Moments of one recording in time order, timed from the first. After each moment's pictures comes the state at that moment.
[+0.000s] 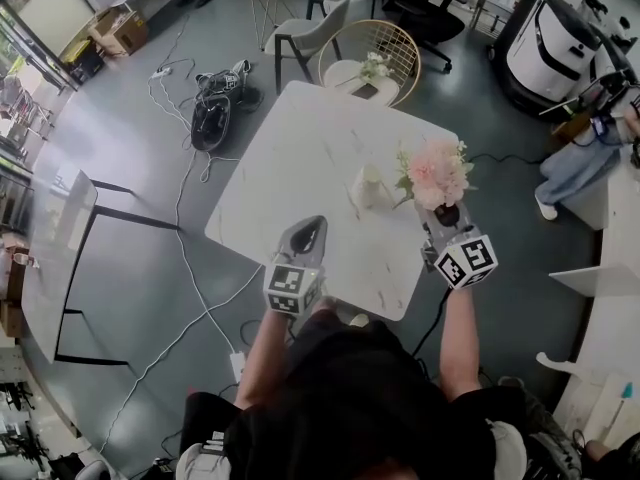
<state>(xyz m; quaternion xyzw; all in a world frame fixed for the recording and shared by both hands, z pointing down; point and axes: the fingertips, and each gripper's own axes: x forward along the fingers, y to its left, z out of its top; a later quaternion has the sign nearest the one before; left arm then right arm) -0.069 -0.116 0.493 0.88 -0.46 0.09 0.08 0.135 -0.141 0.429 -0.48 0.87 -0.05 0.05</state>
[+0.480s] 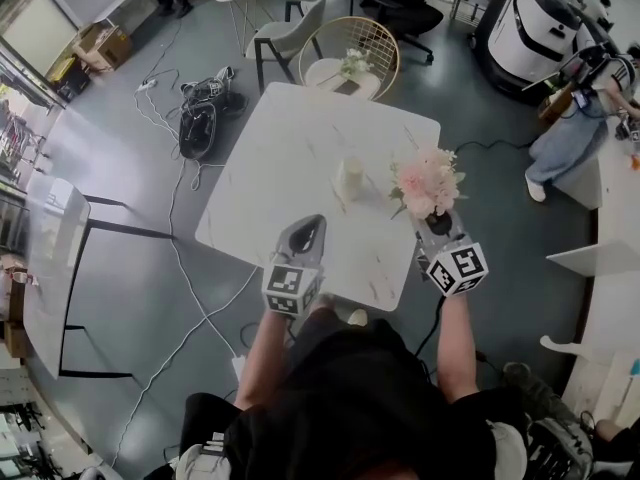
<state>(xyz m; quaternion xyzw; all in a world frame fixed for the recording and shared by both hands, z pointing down) -0.034 -0.096 0.493 0.90 -0.43 0.08 0.06 0.163 -0.095 0.461 -0.52 0.85 -0.06 0.03</state>
